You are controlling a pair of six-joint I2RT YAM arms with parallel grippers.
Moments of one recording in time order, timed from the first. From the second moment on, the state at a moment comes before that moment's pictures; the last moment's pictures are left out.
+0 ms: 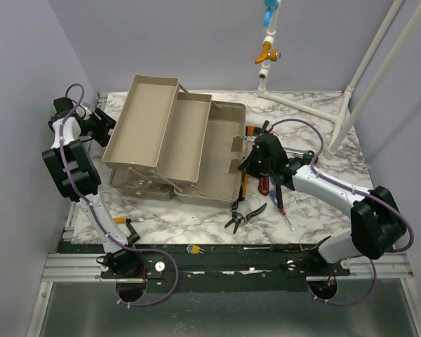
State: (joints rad) left arm 0.46 2.16 1.77 -0.71 0.79 -0.49; right arm 0.61 1.45 0.92 -0.20 0.07 0.84
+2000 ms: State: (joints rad) left arm -0.21 0.36 0.61 -0.70 0.32 -0.63; right arm 0.60 1.40 0.93 -0.23 -0.06 0.71
